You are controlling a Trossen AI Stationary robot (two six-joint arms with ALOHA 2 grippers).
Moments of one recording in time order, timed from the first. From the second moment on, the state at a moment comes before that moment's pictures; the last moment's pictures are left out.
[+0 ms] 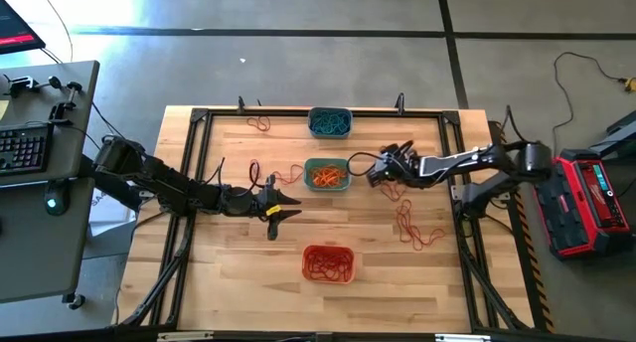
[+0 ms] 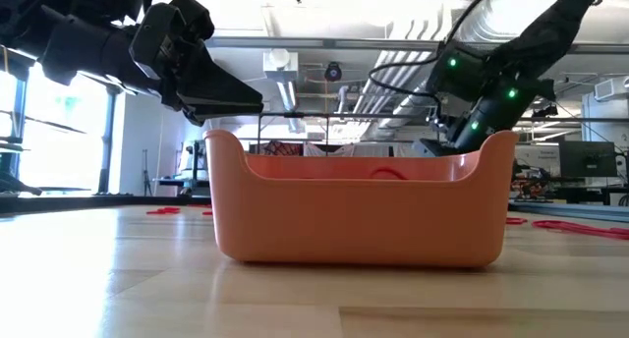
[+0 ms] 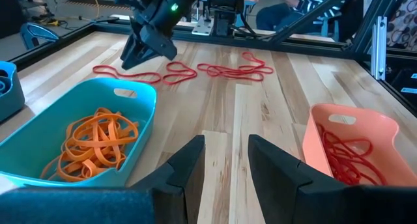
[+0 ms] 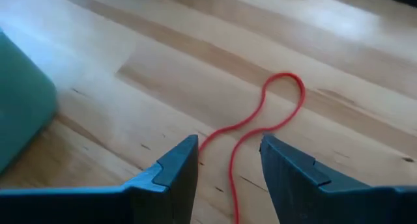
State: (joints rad) left arm -0.21 1.43 0.37 0.78 -0.30 -0.15; right arm -0.25 1.45 0.54 -0.09 0.52 0.67
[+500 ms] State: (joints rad) left arm -0.21 1.43 0.37 0.78 -0.30 -0.15; right arm -0.27 1.59 0.54 0.00 0.49 0.65
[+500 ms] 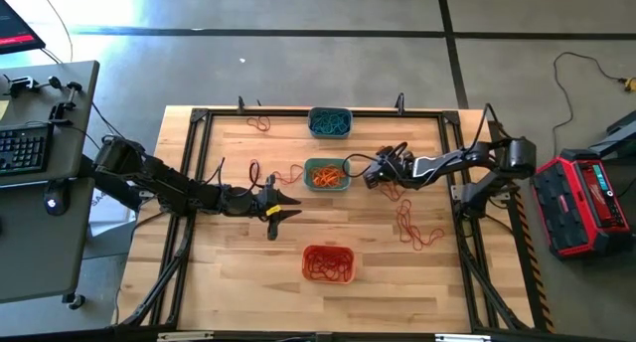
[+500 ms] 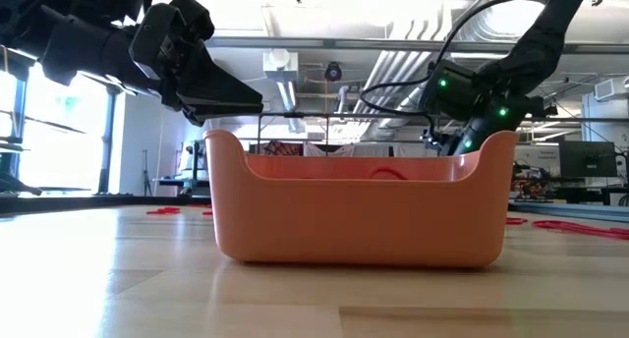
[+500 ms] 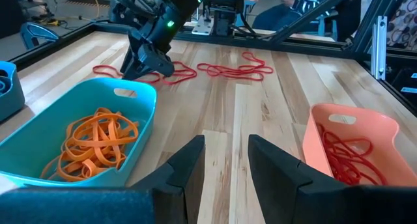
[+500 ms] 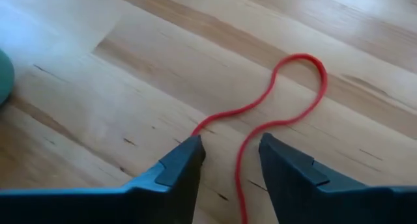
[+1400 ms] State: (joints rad) left arm -0.21 1.43 0.37 0.78 -0.30 -0.16; right arm -0.15 1.40 0.54 -0.05 0.45 0.48
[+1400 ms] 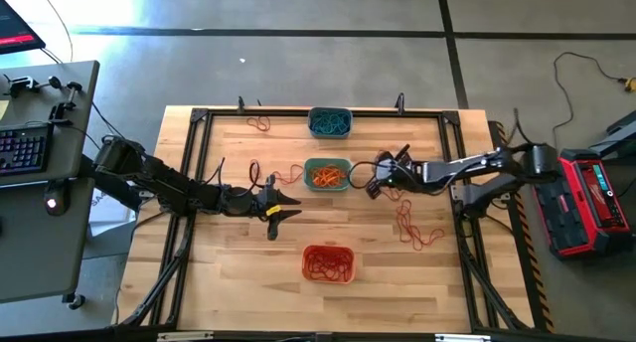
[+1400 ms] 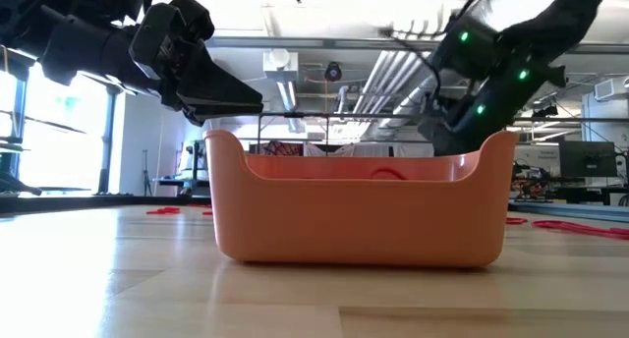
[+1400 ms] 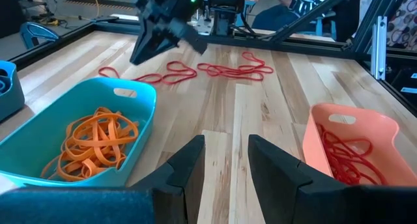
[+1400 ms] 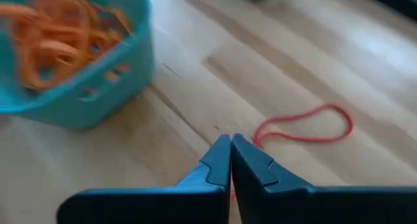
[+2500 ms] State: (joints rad) left arm -0.21 1.43 0.37 0.78 -0.30 -0.16; right arm -0.27 1.57 0.54 0.03 0.36 0.46
